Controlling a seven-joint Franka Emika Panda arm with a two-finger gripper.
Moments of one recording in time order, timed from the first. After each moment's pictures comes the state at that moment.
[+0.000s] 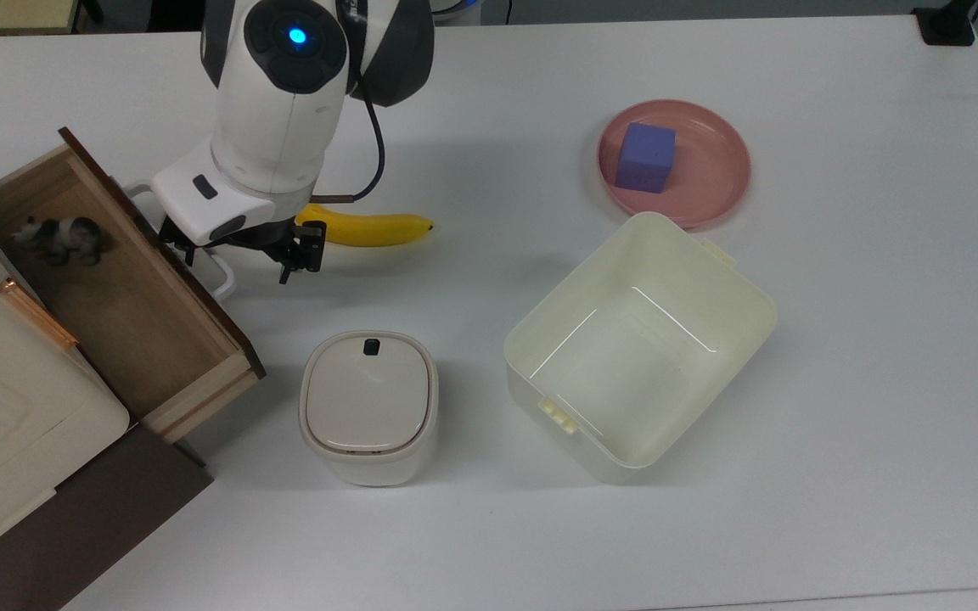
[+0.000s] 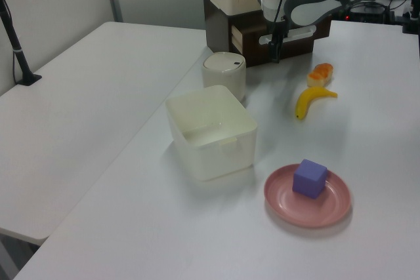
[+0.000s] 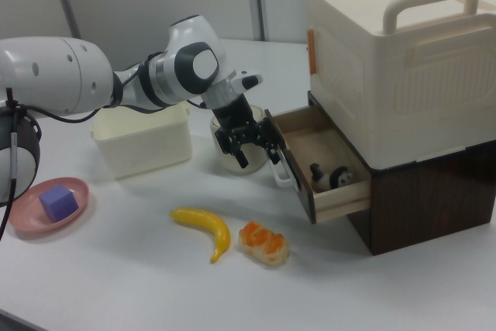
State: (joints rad) arm -0.28 0.46 0.21 -1.53 -0.53 2.01 0.14
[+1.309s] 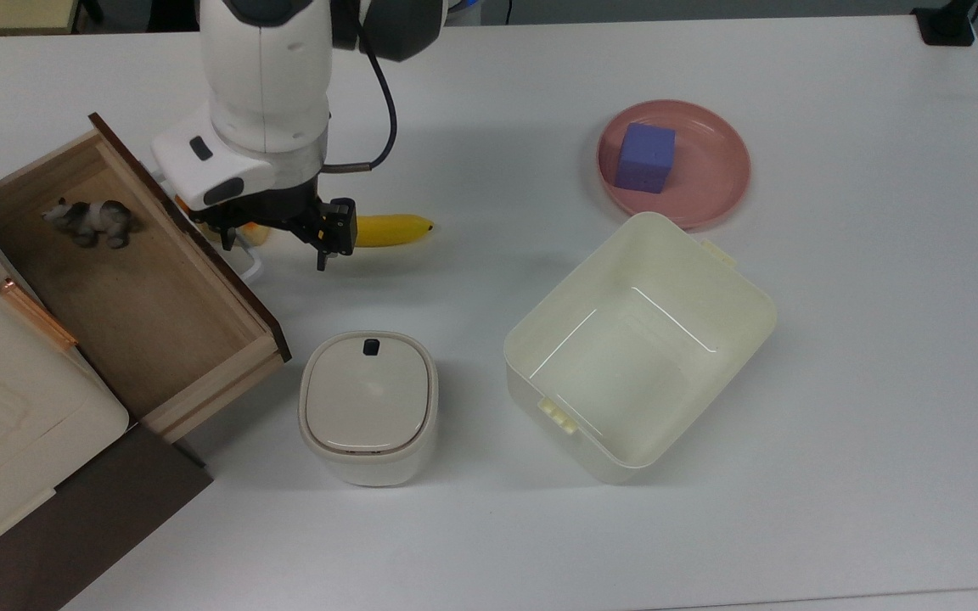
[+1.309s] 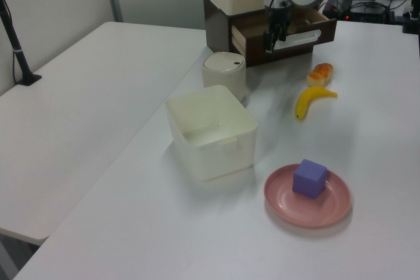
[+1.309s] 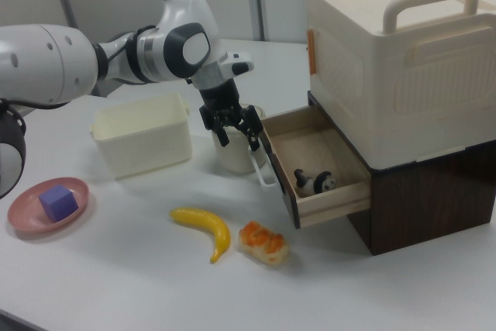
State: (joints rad) arm -0.30 0.40 0.24 -1.50 -0.32 1.97 0.17
